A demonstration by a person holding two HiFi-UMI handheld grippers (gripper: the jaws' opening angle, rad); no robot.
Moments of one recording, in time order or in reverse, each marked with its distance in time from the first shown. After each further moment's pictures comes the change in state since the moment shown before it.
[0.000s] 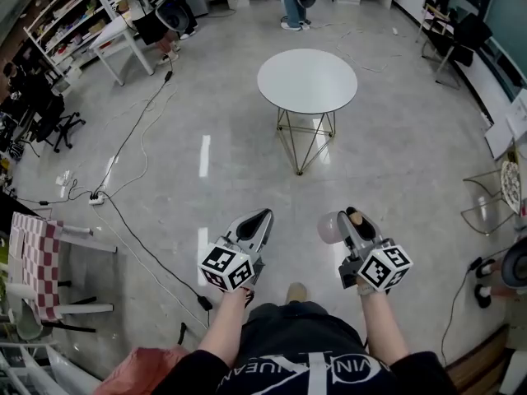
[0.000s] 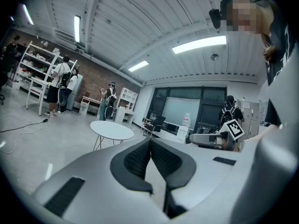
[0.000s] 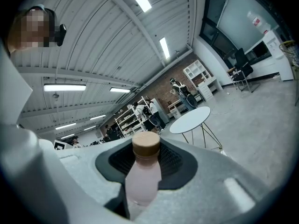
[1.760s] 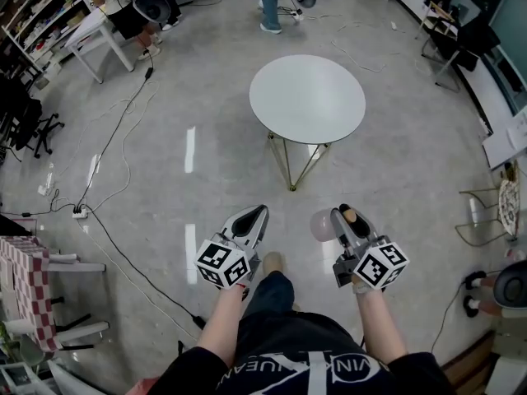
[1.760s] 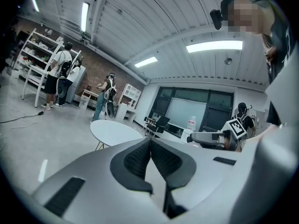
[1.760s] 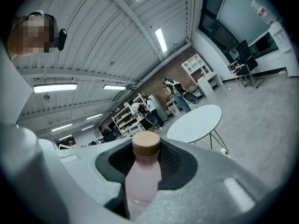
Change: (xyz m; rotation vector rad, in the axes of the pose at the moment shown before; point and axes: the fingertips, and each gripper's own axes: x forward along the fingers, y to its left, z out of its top) left arm 0.148 0.150 0.044 -0.077 0.022 -0.017; right arm 0.185 -0.076 0.058 0.026 0.041 -0.009
